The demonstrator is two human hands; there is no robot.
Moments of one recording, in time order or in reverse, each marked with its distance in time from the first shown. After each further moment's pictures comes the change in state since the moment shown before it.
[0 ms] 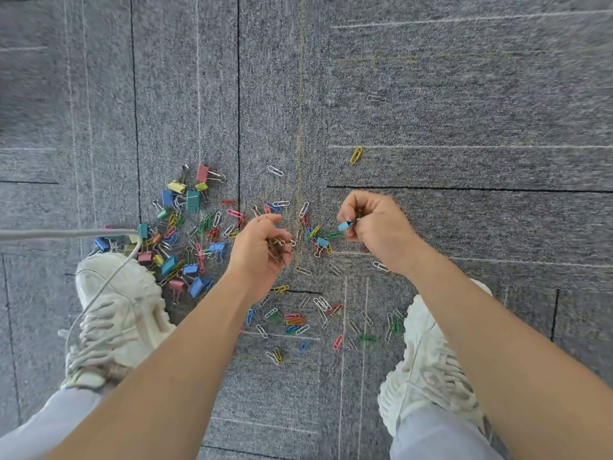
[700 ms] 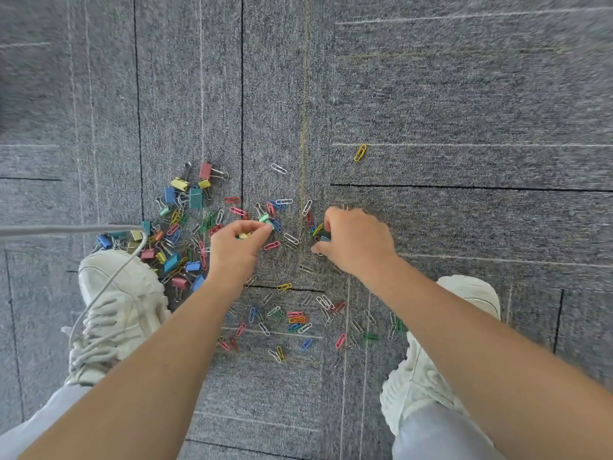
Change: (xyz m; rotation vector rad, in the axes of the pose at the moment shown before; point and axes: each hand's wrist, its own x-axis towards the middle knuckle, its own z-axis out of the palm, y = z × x) left_hand 0.022 0.000 -0.044 0.622 0.260 0.251; right_hand -0.003 -0.003 0.041 -1.331 0.071 0.000
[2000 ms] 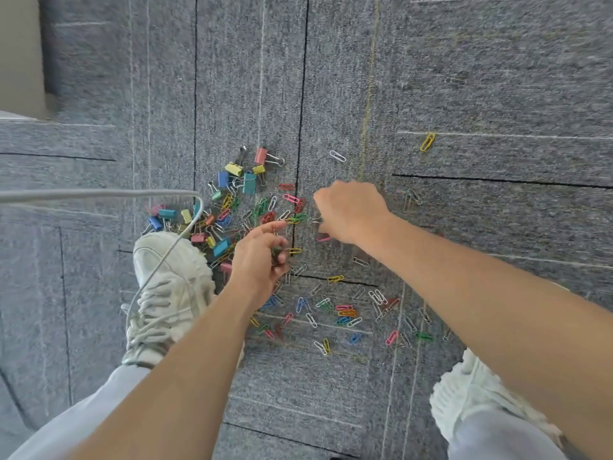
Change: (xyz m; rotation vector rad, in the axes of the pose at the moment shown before) left_hand -0.002 -0.022 -0.047 -0.494 -0.112 -0.273; right_hand 0.054 -0.081 0.008 -0.341 -0.004 -0.329
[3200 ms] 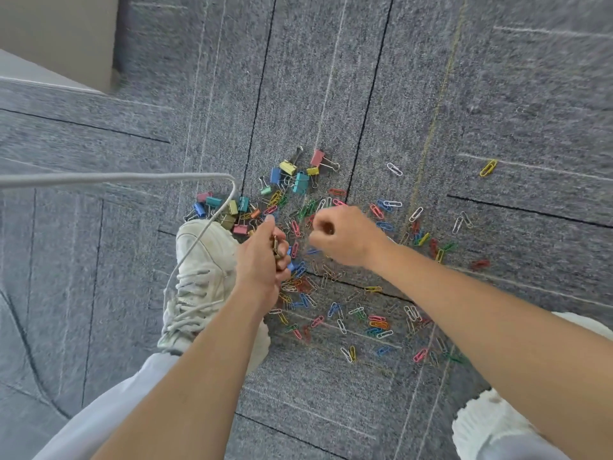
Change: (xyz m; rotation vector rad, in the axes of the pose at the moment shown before) left_hand -0.008 0.016 -0.054 -0.209 0.042 0.022; right_hand 0.017 -0.061 0.012 0.746 -0.074 -0.114
